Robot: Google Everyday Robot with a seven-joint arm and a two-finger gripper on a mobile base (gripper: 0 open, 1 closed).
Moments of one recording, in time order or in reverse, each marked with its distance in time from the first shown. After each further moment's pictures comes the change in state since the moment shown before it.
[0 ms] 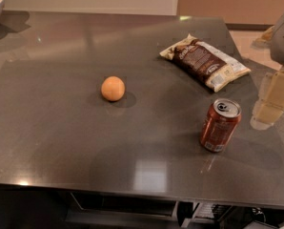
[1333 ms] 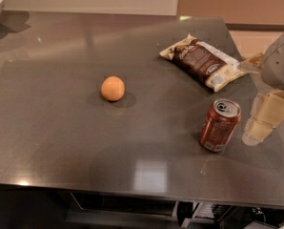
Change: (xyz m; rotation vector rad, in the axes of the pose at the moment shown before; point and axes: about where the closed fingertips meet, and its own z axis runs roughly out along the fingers) arm 0.004 0.014 0.044 -0.098 -0.127 -0.019
